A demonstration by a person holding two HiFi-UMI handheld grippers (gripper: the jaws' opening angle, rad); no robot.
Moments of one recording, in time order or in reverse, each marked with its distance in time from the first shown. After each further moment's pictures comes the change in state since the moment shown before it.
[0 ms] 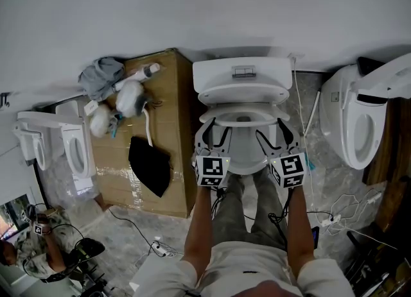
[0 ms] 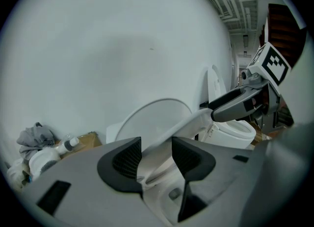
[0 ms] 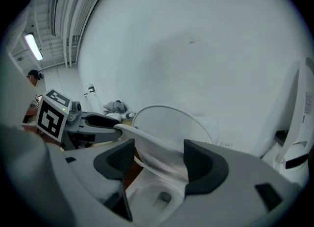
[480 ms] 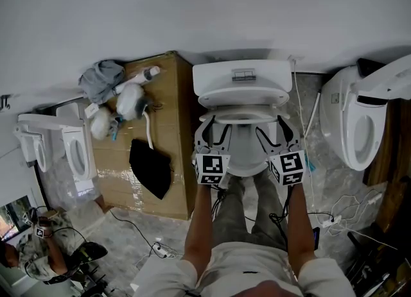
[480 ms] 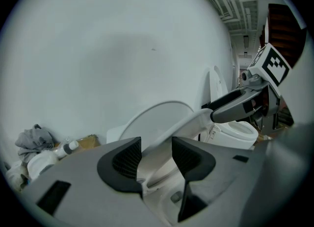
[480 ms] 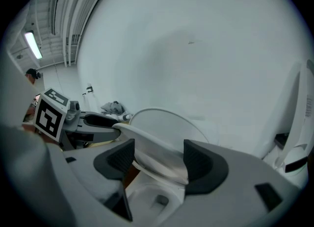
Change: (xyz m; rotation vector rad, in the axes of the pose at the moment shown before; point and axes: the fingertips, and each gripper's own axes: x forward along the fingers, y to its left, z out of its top) left arm 0.013 0.009 0.010 -0.002 -0.015 0.007; right arm 0.012 -0.010 0.012 -0.006 -0.014 -0.016
